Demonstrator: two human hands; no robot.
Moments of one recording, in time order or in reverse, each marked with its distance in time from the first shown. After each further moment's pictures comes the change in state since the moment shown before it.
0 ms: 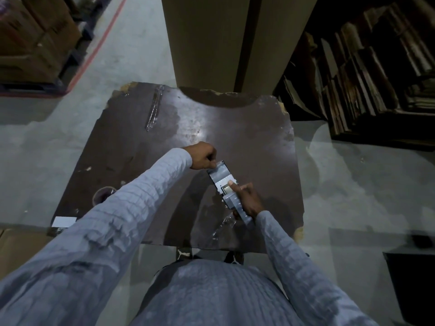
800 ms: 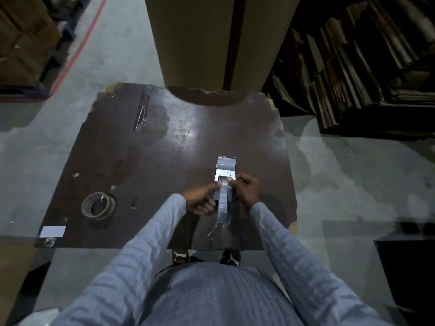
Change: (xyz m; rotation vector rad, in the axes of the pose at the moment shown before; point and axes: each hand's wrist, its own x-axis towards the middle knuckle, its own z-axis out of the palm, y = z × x) left_hand -0.033 0.033 0.106 -1.124 -0.276 -0.548; right_hand 0.024 0.001 -0.003 0.128 0.182 -0.160
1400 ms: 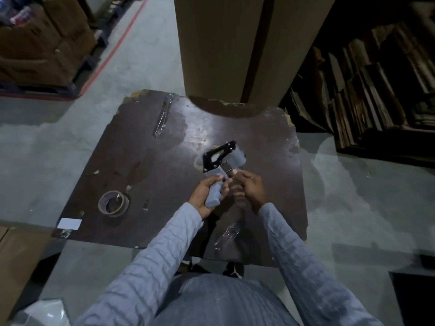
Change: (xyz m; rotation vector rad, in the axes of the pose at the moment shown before) left_hand -0.022 0.021 0.006 -1.219 -0.101 0.313; right_hand 0.008 -0.049 0.015 0.163 -0.340 -0.026
